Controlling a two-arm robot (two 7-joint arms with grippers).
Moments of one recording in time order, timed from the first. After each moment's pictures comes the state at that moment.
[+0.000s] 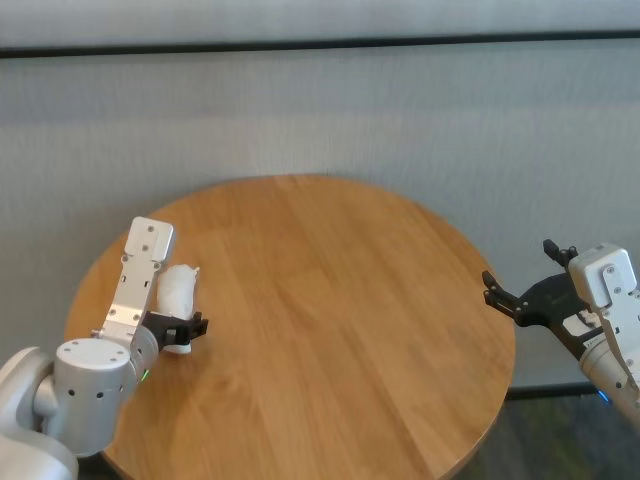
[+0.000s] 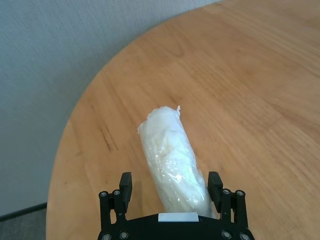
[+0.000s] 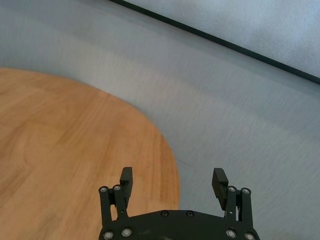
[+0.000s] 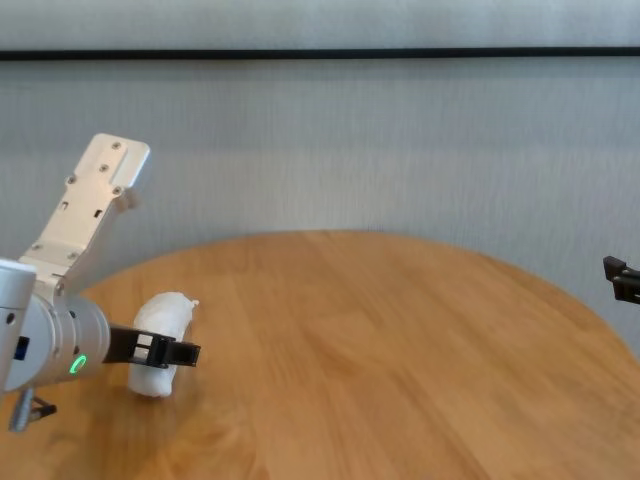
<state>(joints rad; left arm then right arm) -0.36 0.23 0.38 -1.25 -0.21 0.46 0.10 0.20 0.60 -0.45 -1.41 0.25 -0.12 -0.03</state>
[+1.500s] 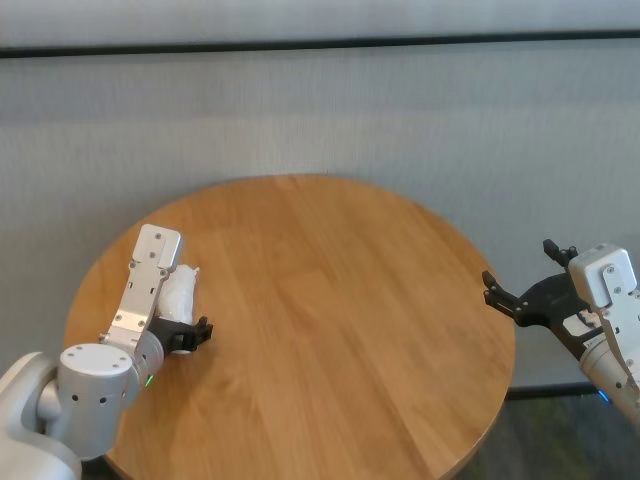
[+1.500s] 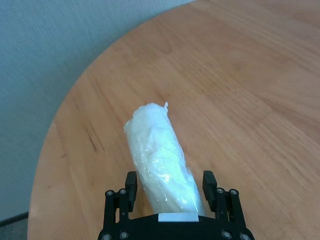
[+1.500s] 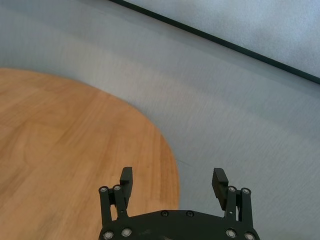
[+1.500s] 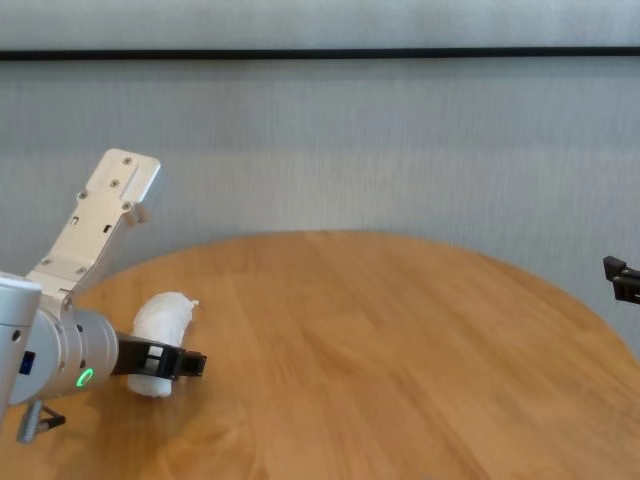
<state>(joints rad) -0.38 0.22 0.38 -1.19 -0.18 0.41 0.05 0.20 0.60 -0.45 -1.41 0.25 -0.12 -0.03</state>
